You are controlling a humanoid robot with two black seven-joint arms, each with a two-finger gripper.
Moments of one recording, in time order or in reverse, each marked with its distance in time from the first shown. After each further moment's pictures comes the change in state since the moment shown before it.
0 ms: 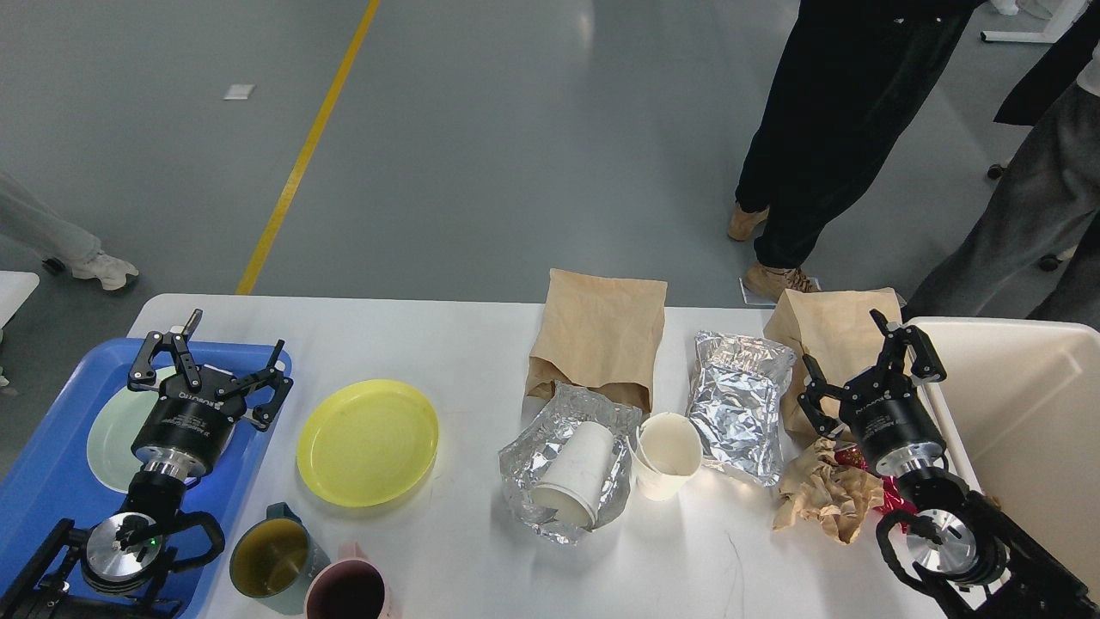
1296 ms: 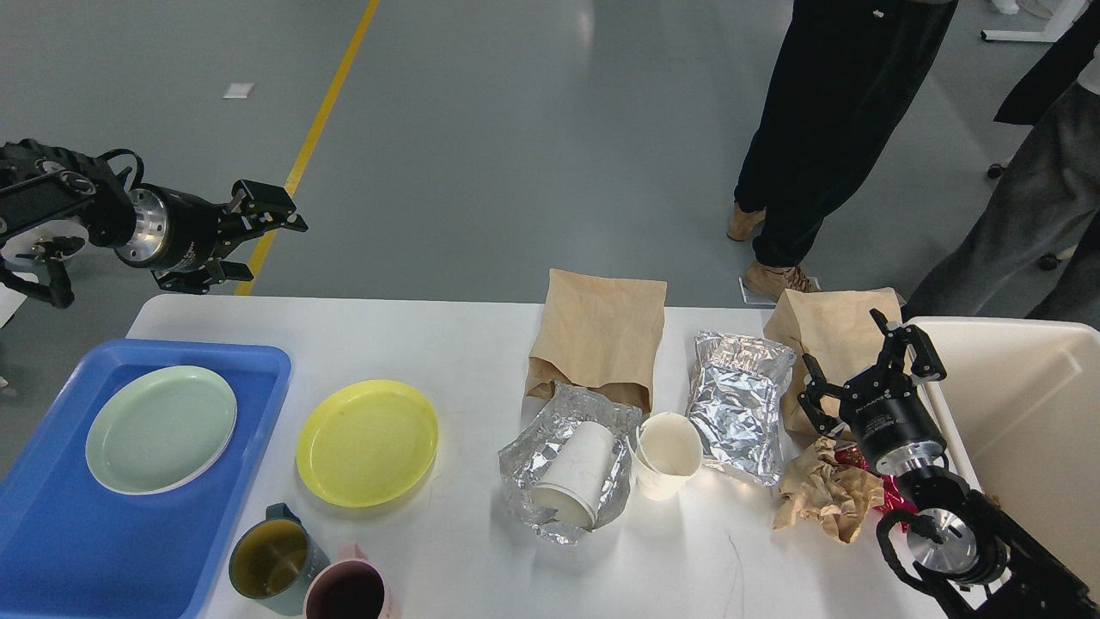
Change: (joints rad) left arm -1.373 0.386 2.317 0.128 0.012 -0.030 0.012; right arm -0.001 -0.001 0.000 0.002 0.000 0.000 0.000
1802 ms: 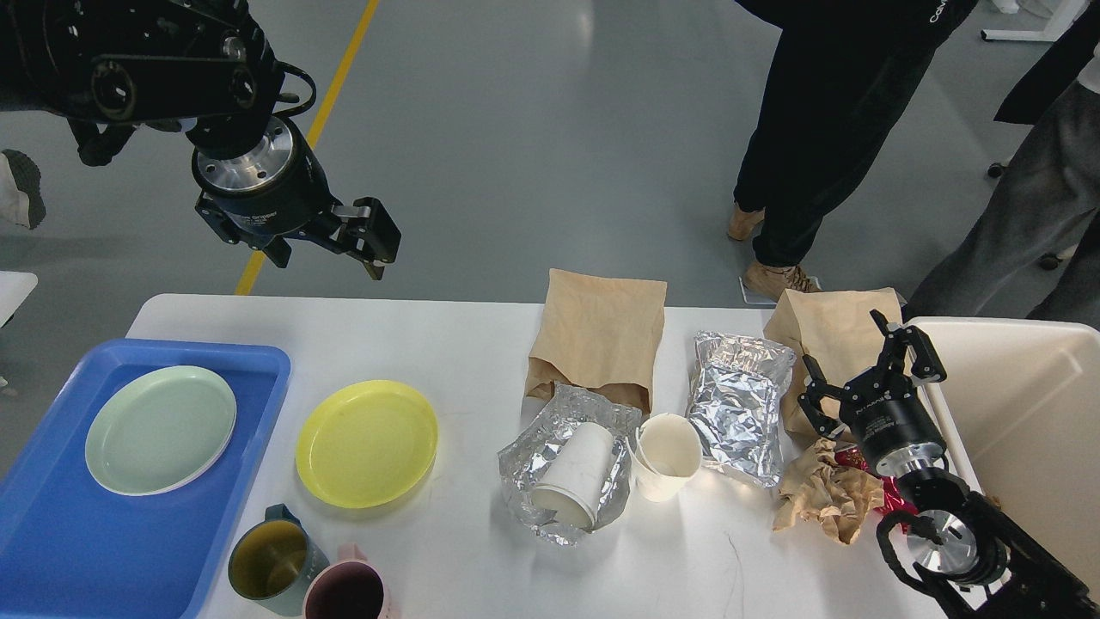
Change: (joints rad) left arm -0.757 -0.378 0.570 -0.618 -0.148 -0.196 -0.009; right arm 0.000 0.000 0.000 0.000 0.000 0.000 0.000
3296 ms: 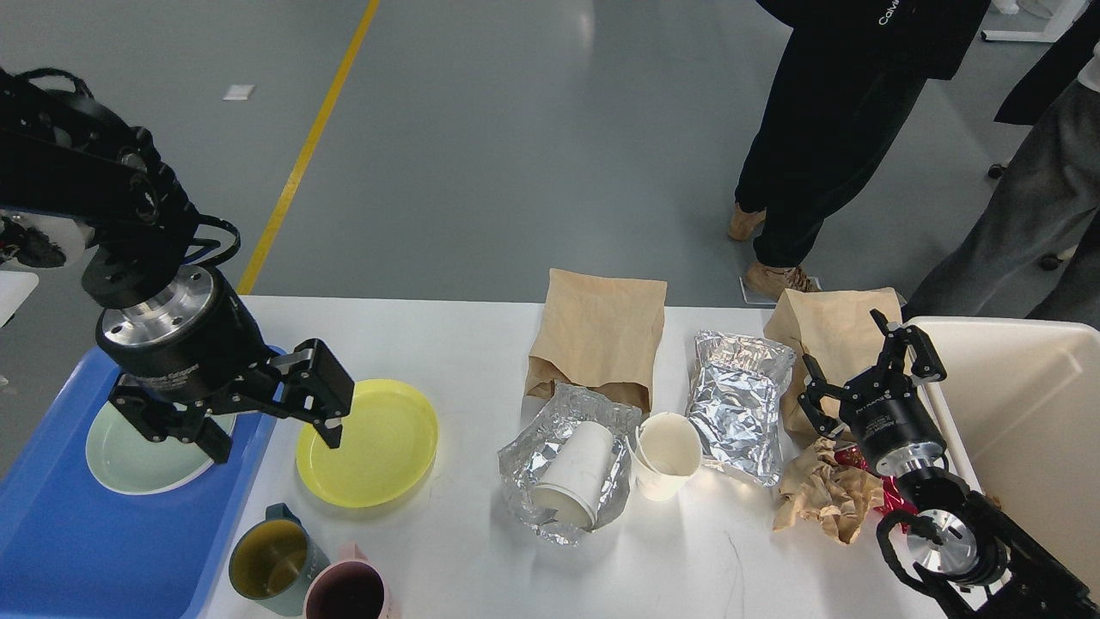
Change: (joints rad) left arm -0.038 0.113 0.143 -0.391 -0.113 0.043 -0.080; right arm 0.000 0.000 0.000 0.000 0.000 0.000 0.000
